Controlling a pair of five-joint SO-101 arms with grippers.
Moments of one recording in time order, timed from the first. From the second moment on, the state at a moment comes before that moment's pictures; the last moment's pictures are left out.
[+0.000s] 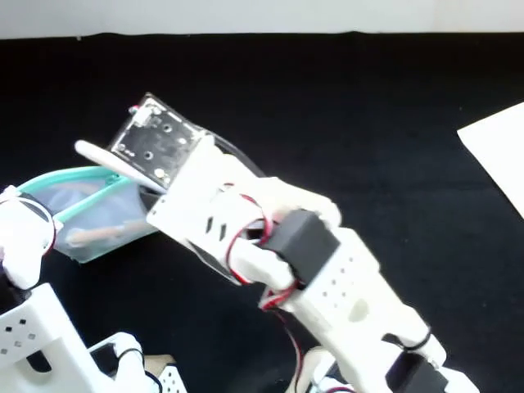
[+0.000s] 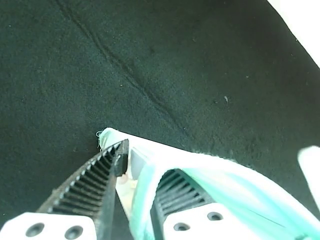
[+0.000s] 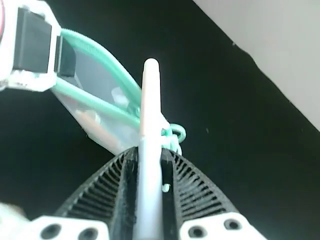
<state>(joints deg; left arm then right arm) -36.7 -46.8 30.9 72.4 -16.0 -54.9 -25.1 -9.0 73.2 14.2</state>
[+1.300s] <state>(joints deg) -28.5 -48.7 36.8 64.9 -16.0 -55.8 -7.6 -37.1 100.4 22.5</state>
